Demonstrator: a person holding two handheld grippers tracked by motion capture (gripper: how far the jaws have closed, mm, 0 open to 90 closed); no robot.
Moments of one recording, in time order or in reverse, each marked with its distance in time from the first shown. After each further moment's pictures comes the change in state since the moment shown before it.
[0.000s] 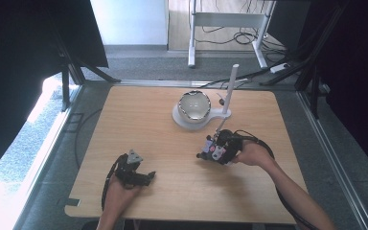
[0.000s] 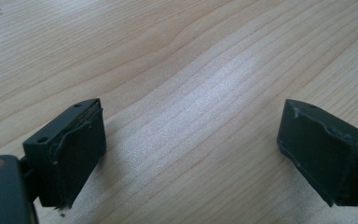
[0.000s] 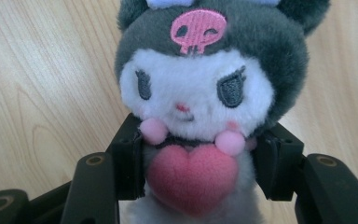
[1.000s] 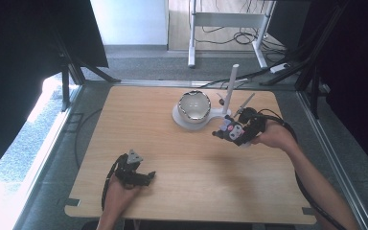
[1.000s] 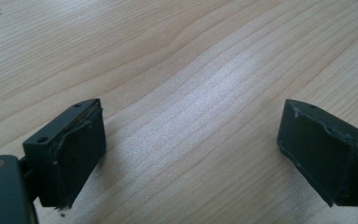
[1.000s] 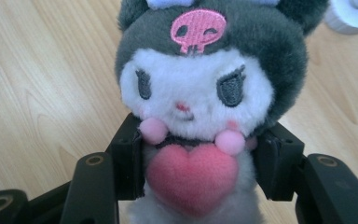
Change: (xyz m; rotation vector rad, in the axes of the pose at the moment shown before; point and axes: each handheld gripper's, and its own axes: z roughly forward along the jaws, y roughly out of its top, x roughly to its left) left arm 0.000 0.000 0.000 0.000 -0.001 -0.001; right arm -0.049 -0.024 -0.076 -0.088 -0.014 0.128
